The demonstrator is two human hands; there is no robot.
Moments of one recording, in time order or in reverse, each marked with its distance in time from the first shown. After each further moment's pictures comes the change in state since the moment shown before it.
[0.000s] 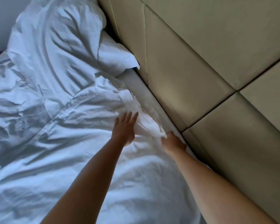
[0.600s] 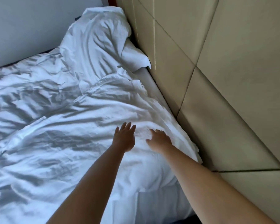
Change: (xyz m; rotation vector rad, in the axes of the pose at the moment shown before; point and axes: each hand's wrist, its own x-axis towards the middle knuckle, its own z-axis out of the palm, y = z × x) left_hand -0.214 0.061 0.024 -0.005 0.029 -0.178; right_hand -0.167 0.055 0.007 -0.255 -0.107 -0.521
